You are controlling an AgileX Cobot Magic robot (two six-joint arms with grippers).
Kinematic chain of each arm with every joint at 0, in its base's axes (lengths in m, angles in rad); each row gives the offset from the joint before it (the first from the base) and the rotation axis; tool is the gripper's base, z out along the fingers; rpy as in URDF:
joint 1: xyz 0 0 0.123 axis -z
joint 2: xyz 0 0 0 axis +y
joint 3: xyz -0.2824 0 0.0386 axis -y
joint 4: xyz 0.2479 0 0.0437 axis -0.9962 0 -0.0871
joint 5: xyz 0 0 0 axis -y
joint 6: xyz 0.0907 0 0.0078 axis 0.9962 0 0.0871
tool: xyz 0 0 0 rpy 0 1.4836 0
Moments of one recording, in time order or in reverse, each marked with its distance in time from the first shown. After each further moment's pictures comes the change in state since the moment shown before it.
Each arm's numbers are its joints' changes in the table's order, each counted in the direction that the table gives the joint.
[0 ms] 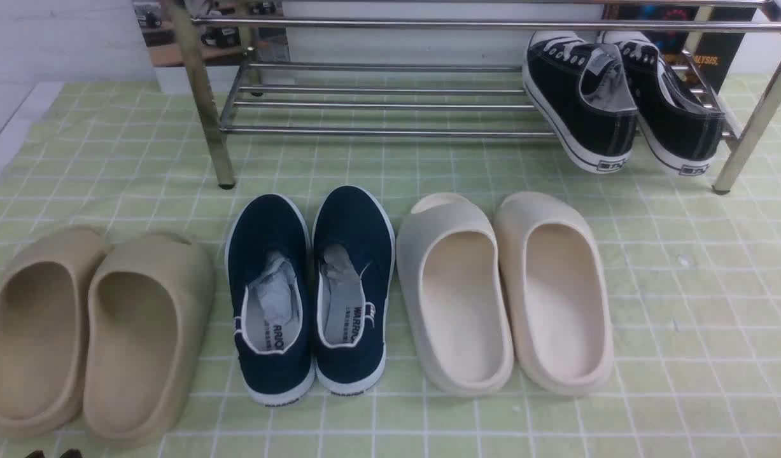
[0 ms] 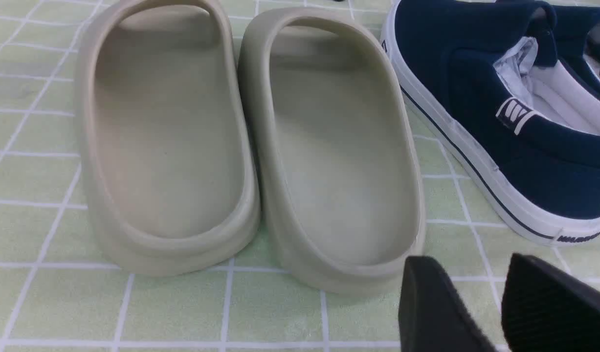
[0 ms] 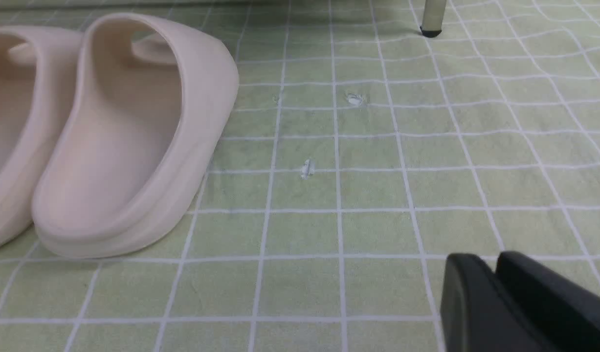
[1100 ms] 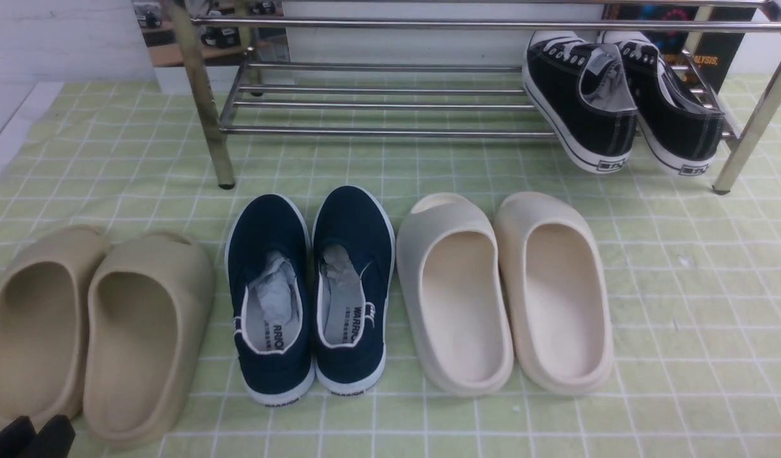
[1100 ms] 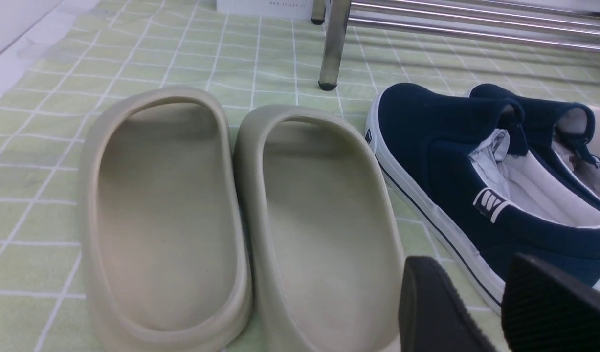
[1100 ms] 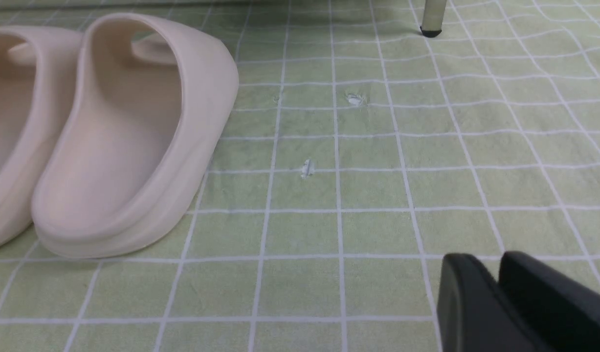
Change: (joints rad) right arm 0.000 0.000 0.000 0.000 0.000 0.000; left arm 0.000 0.000 0.000 0.000 0.127 0.000
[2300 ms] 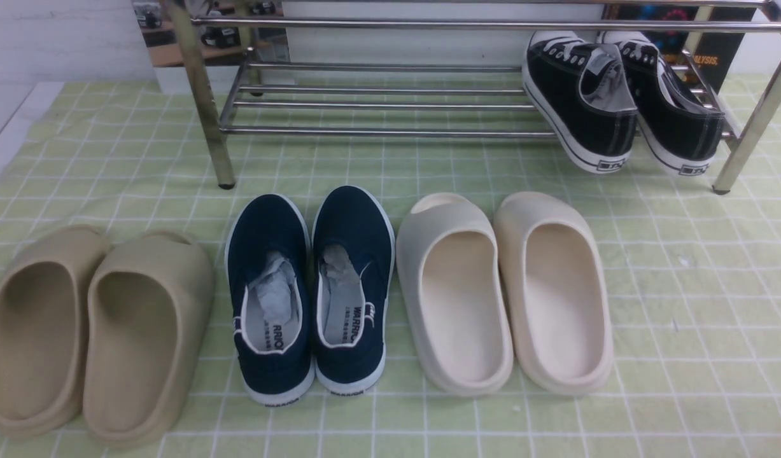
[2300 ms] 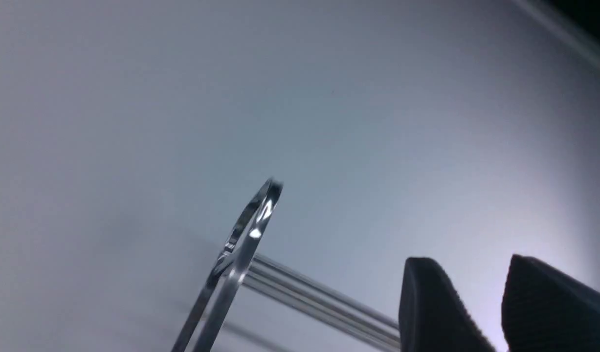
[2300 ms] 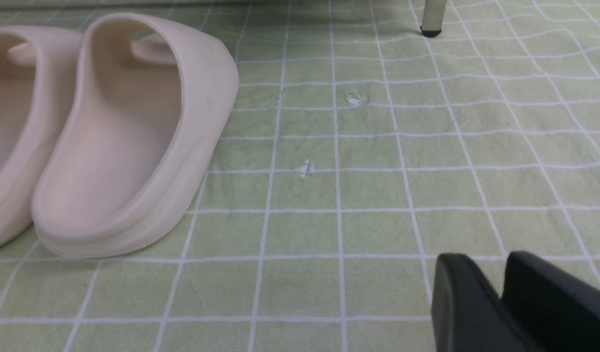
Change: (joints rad) right arm 0.000 0.000 0.000 0.000 0.000 0.000; left arm 0.000 0.018 0.103 -0.013 1.008 -0.386
